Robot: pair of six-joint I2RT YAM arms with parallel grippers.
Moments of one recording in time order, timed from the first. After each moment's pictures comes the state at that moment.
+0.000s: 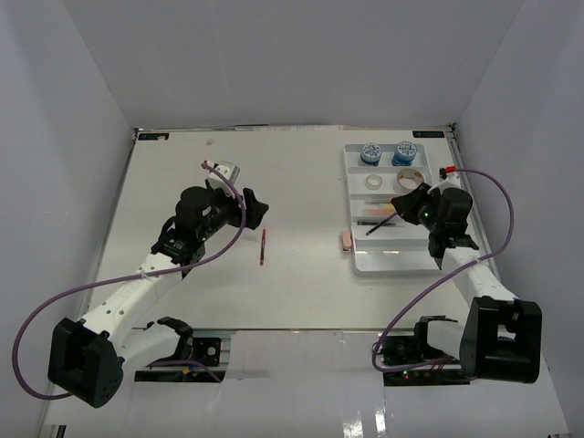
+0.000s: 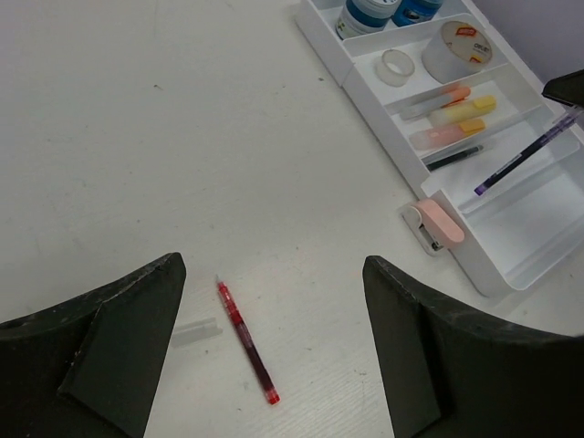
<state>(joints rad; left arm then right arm) -0.45 1.04 0.72 0.09 0.18 -0.20 -0.05 1.15 0.56 0.23 -0.36 0.48</state>
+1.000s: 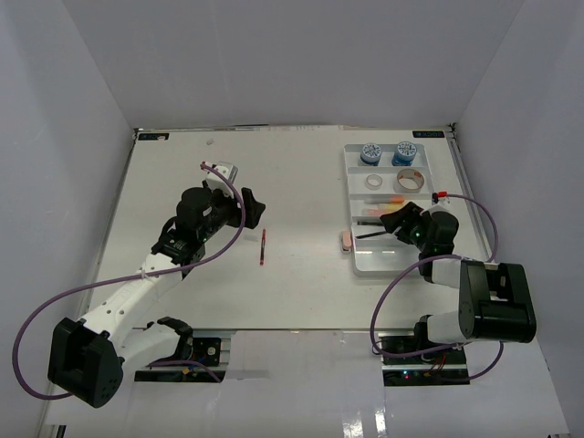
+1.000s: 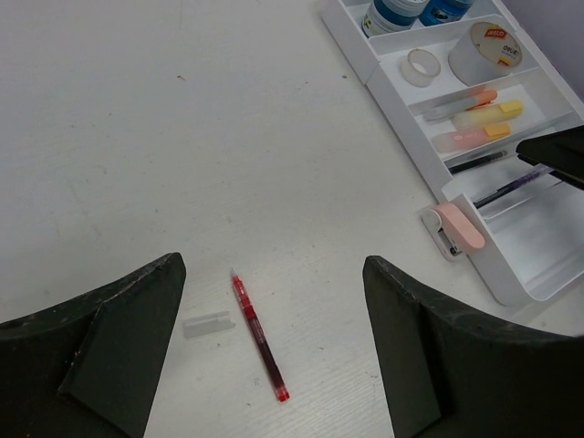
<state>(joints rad) -0.45 1.04 0.71 0.07 0.11 -0.21 -0.05 1.38 0.32 0.68 -0.33 0.57</state>
